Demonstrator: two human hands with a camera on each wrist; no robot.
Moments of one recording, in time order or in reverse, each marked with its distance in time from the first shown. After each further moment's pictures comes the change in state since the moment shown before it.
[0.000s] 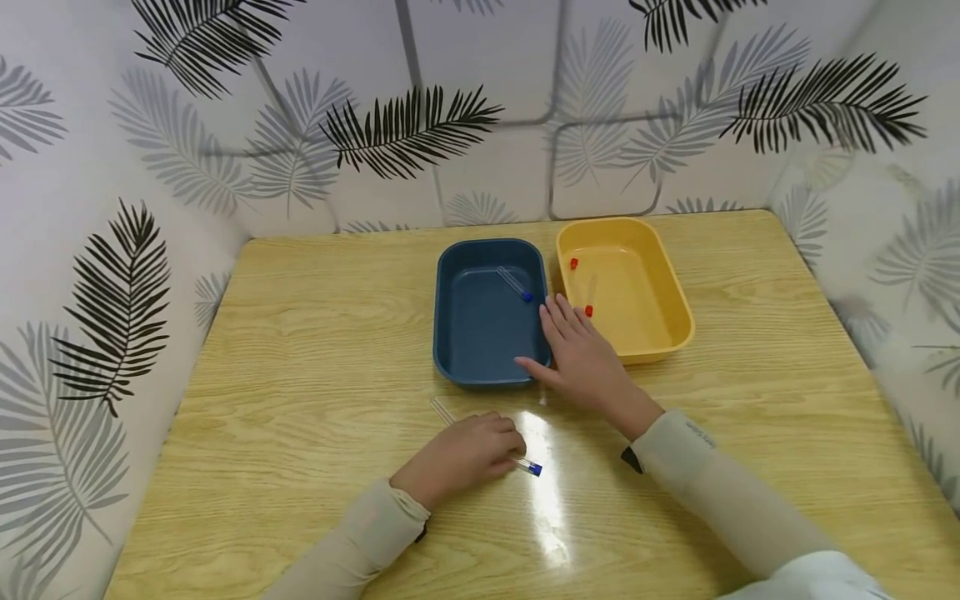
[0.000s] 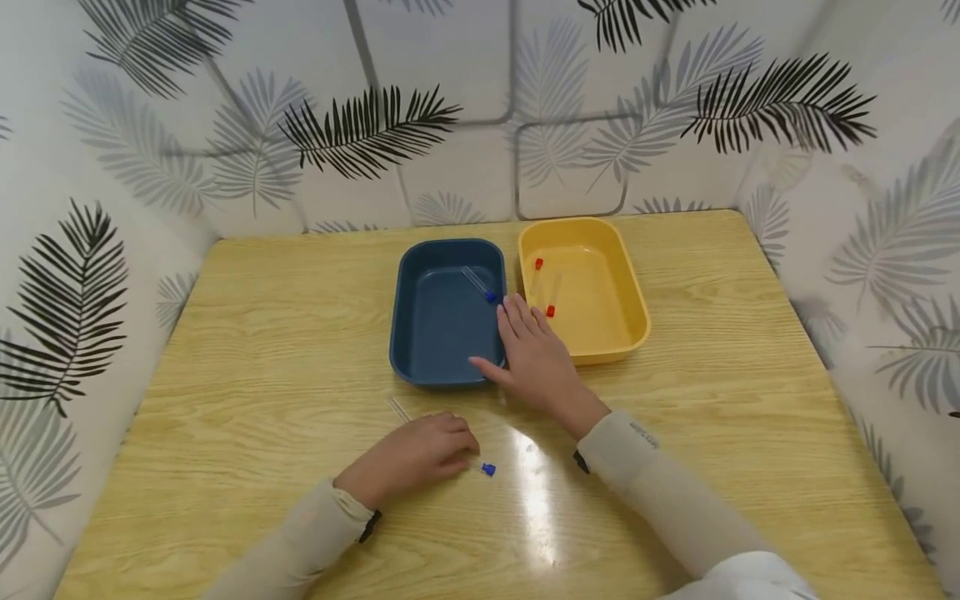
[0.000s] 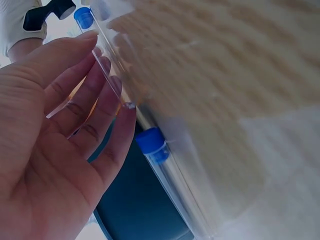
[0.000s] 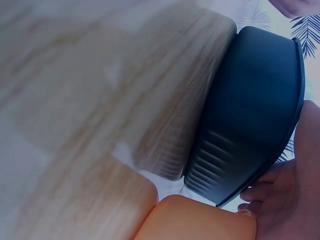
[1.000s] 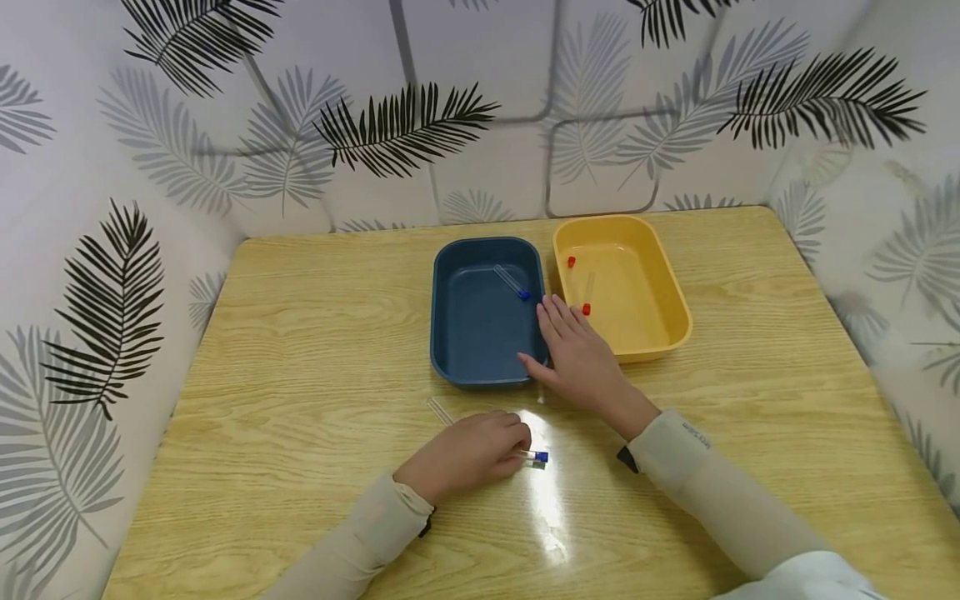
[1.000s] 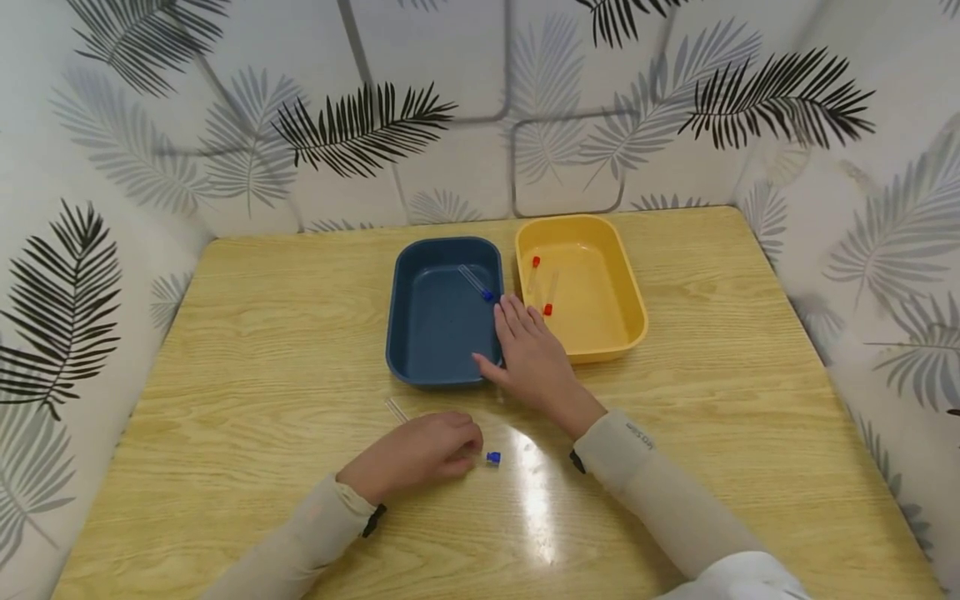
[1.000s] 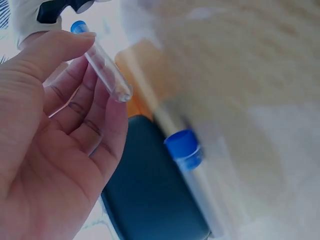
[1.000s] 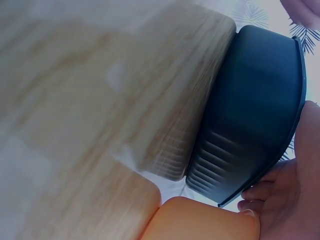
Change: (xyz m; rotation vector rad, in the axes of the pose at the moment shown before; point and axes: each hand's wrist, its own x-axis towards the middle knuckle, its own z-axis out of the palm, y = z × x) left_hand 0.011 0.003 -0.004 -0.051 -0.004 0.003; right_hand 0.001 0.002 0.003 -0.041 0.037 -0.028
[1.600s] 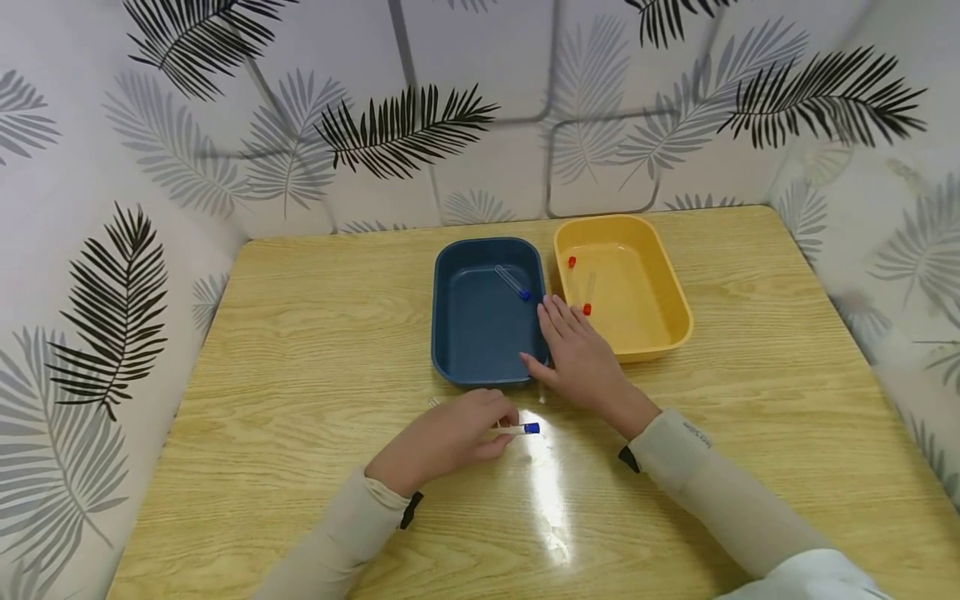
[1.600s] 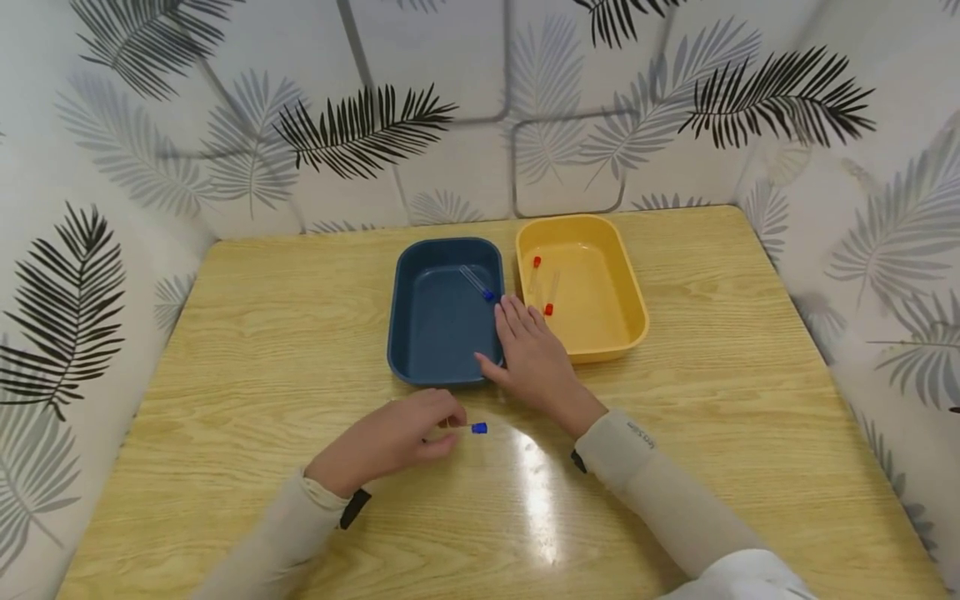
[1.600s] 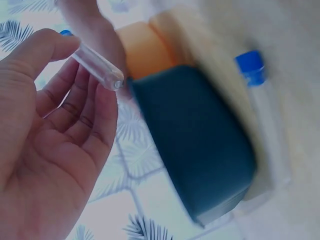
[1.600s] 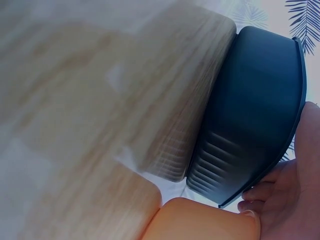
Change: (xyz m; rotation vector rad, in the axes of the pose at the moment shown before) left_hand -0.008 0.000 -0.042 -0.105 0.051 -0.067; right_hand -0.001 -0.001 -0.001 -0.010 0.009 -0.011
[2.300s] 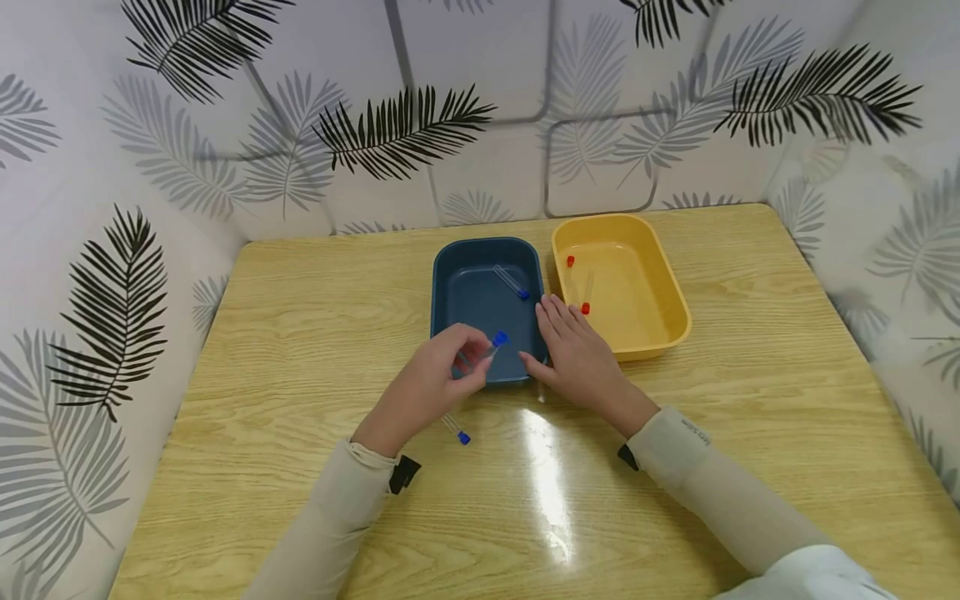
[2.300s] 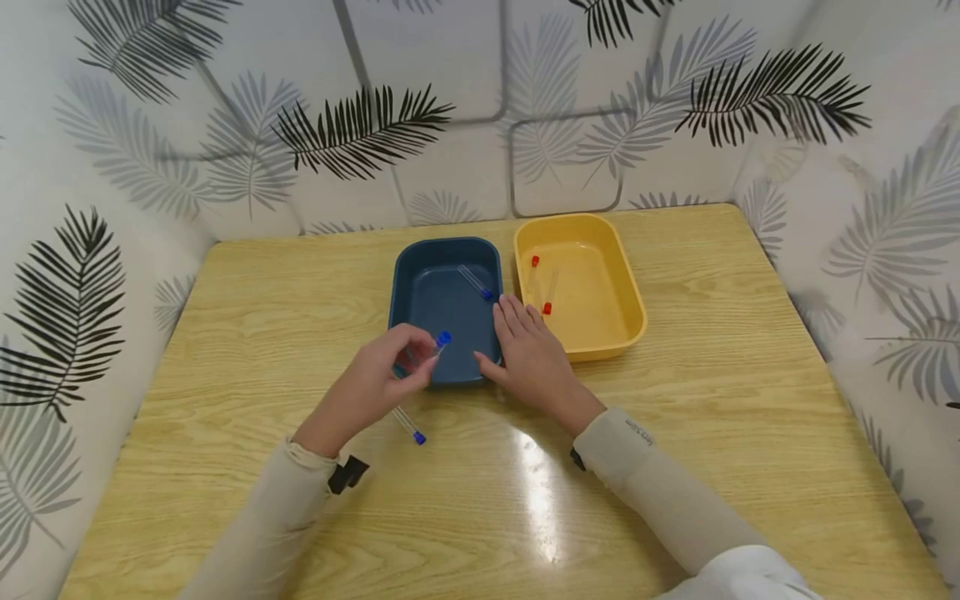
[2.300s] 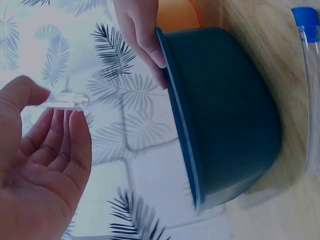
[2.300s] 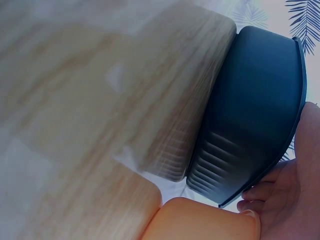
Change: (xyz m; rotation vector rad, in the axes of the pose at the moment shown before) left_hand 0.009 -0.019 -0.039 -0.253 0.403 -0.102; right_hand 0.000 0.000 0.000 -0.011 -0.003 -0.010
